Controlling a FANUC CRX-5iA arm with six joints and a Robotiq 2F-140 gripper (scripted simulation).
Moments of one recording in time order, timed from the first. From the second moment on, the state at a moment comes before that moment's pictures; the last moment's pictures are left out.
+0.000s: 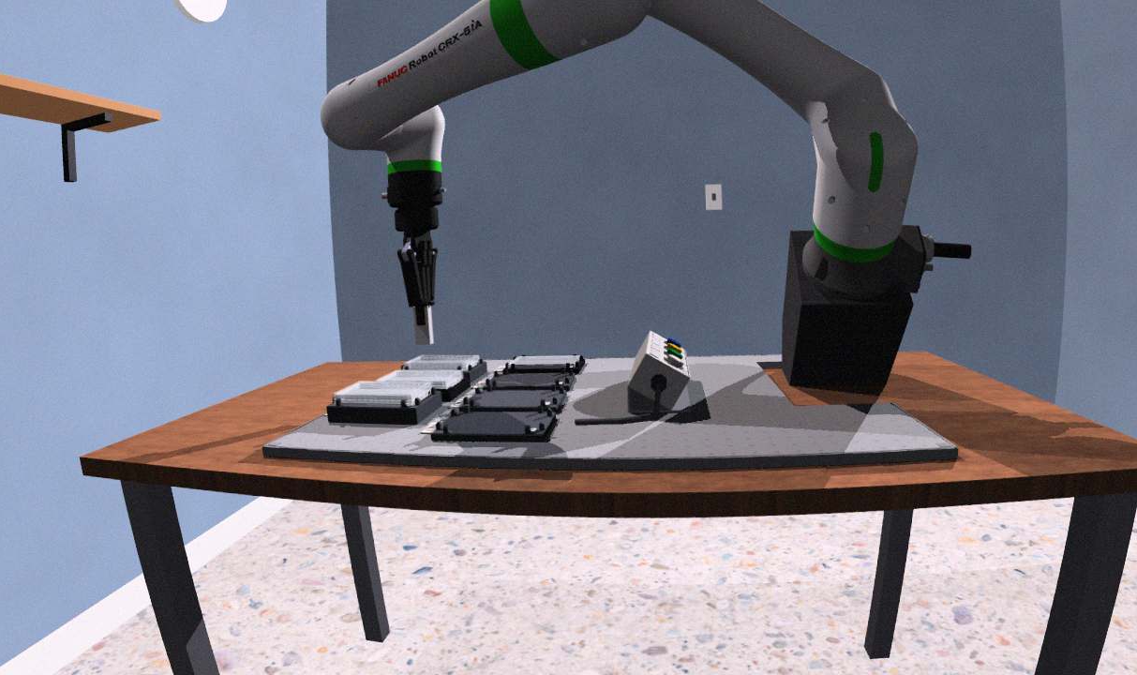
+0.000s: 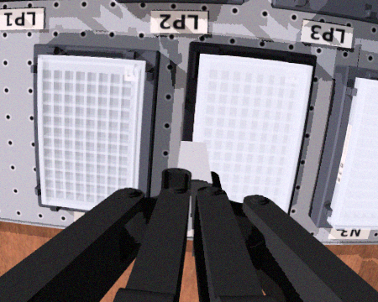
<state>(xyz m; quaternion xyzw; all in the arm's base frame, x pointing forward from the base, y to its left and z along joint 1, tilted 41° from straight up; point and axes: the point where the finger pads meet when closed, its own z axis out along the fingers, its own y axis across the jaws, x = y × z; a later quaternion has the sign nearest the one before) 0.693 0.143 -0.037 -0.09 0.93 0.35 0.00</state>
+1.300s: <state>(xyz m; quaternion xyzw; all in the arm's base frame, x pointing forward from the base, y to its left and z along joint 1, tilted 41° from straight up) 0.695 0.129 -0.049 -0.12 0.93 0.35 0.02</state>
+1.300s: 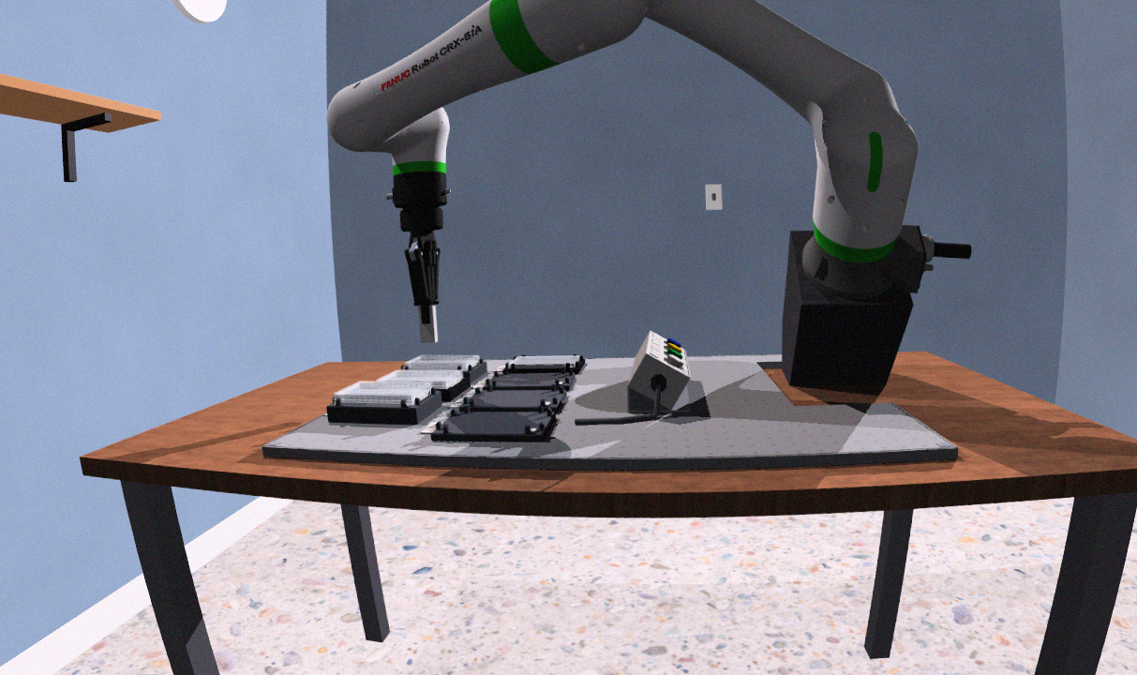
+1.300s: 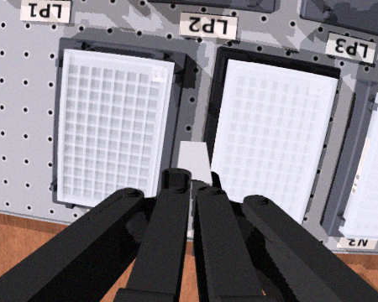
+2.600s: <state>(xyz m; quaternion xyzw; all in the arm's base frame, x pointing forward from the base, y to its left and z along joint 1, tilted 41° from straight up) 0.685 0.169 -0.015 -0.79 0.51 0.21 0.28</state>
